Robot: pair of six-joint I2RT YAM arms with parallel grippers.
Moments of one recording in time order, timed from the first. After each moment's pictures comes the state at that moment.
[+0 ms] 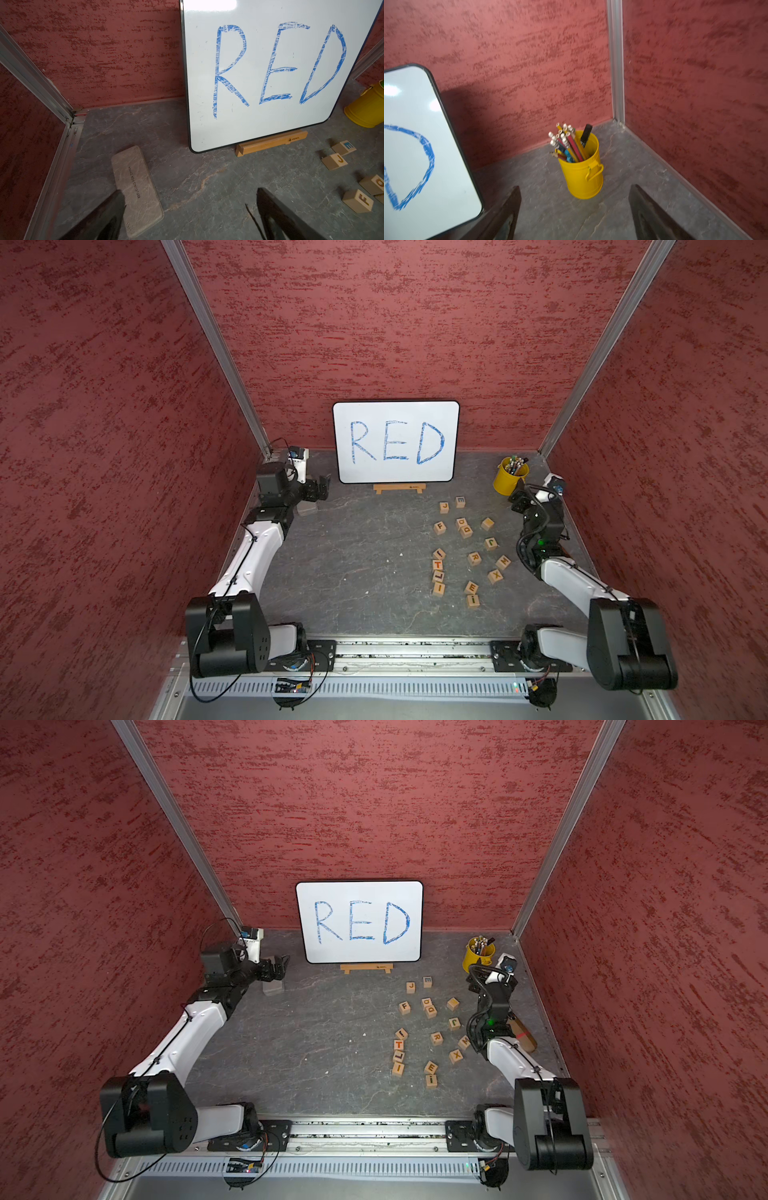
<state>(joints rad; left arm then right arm) 0.07 1.30 1.07 -0.25 0.30 0.10 0.00 1.24 0.54 0.59 0.23 0.29</state>
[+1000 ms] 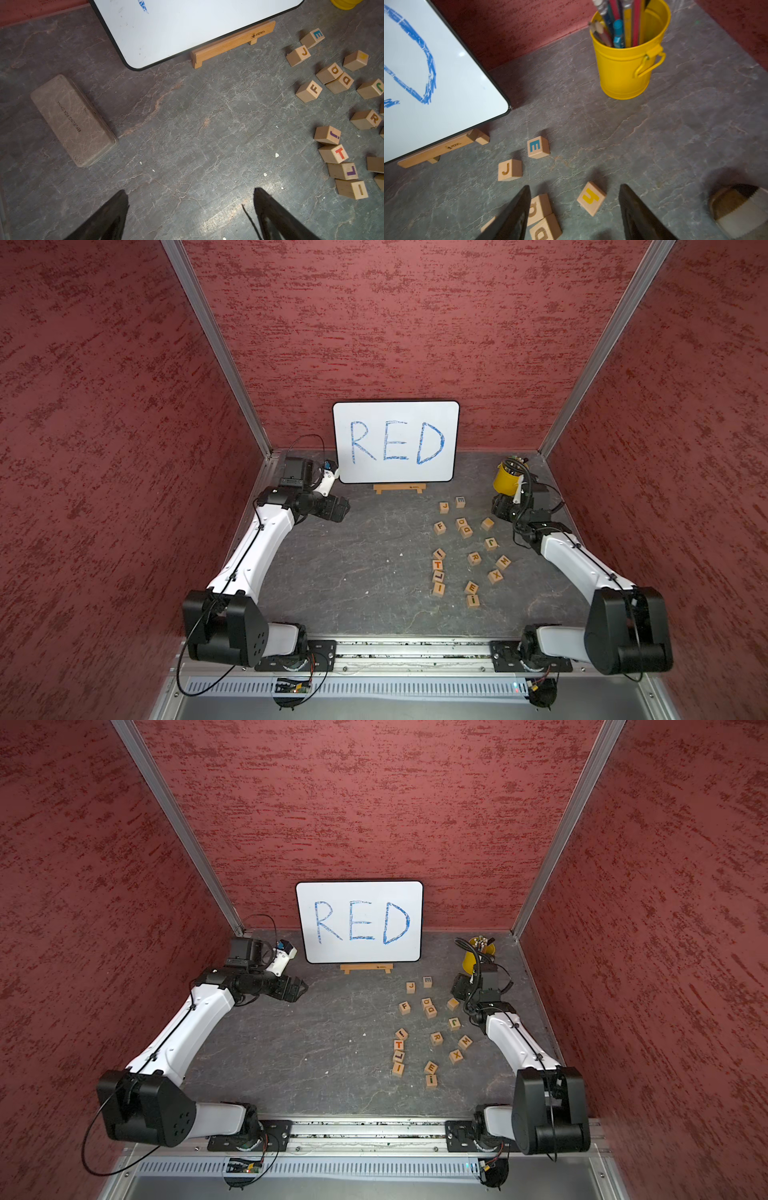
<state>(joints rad) -0.10 1.36 1.22 -0.81 0.26 0.20 0.08 1.34 0.83 -0.12 -0.01 0.40</state>
